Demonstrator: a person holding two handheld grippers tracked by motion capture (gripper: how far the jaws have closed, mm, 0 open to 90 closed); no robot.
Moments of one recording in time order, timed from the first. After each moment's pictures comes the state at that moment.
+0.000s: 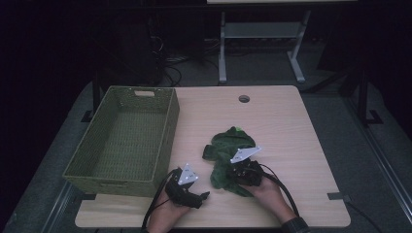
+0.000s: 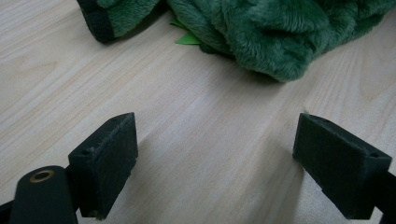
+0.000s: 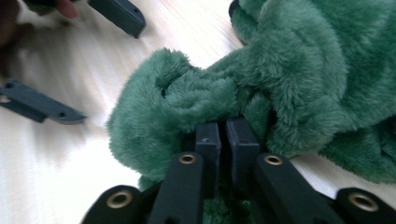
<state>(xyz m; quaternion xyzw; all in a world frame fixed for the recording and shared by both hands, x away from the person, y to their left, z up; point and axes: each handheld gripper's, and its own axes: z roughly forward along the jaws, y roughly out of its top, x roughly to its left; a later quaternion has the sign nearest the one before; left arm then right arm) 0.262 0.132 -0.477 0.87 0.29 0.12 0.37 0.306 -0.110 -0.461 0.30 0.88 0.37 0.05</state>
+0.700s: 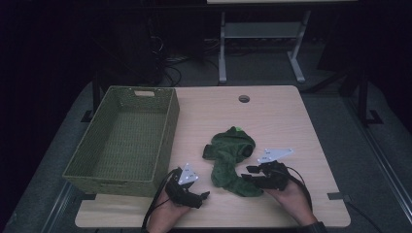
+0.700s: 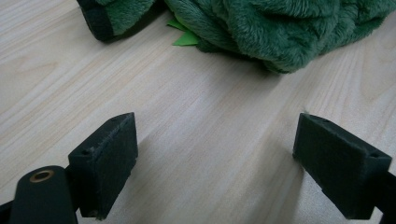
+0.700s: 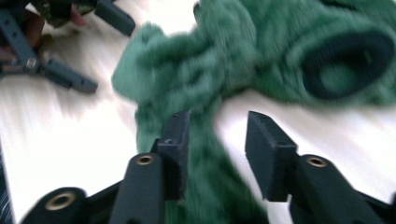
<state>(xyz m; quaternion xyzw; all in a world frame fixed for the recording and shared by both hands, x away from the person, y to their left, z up) 0.262 0.131 -0.477 0.87 0.29 0.12 0.37 0.281 -0.178 -0.438 0.34 0.85 0.40 0.07</state>
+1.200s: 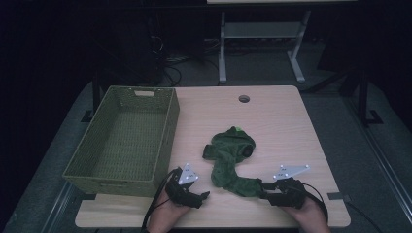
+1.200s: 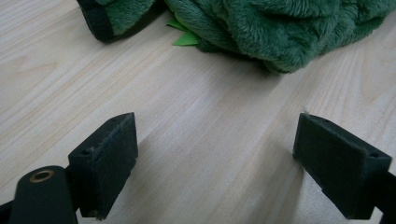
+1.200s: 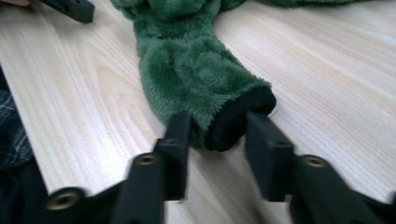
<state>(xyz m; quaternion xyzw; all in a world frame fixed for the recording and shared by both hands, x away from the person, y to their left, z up) 0.262 0.132 -0.477 0.87 0.29 0.12 0.37 0.247 -0.213 -0.462 0.36 0.86 0.37 0.04</state>
